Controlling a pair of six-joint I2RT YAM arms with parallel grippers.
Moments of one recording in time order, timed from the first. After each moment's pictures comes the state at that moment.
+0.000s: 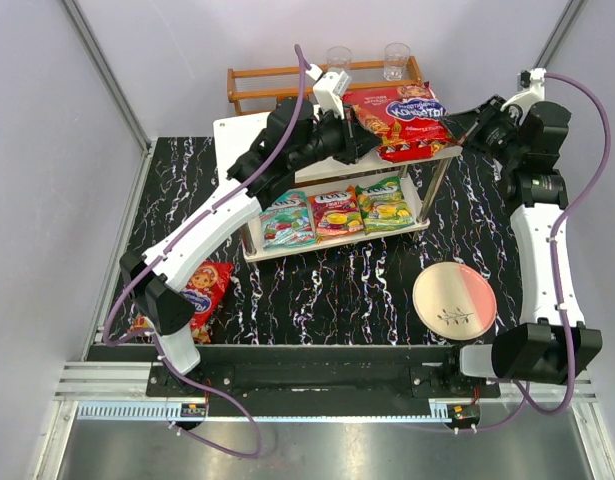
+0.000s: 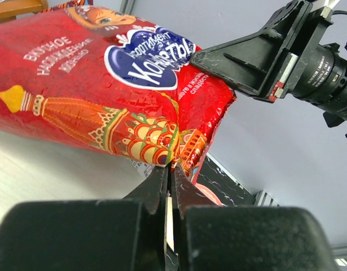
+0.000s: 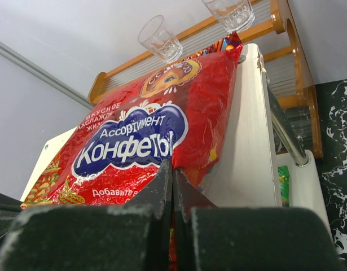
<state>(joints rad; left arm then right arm) -0.75 1.75 1.94 -0.24 0.25 -0.46 -0.12 1.34 1.49 -0.22 -0.51 0.58</state>
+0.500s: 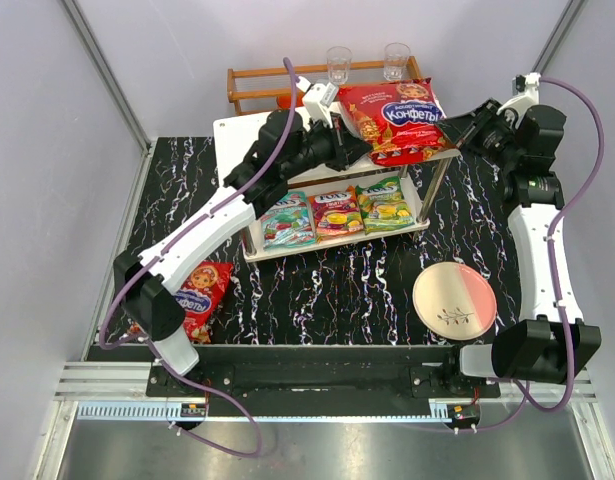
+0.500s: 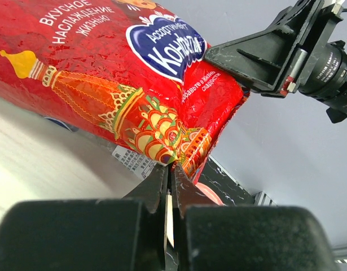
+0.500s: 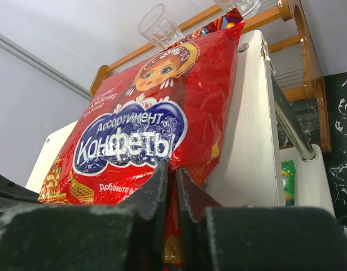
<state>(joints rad) -0.70 1.71 1.75 -0.09 0.29 -0.50 -0.12 1.35 1.45 -0.19 -0.54 0.60</state>
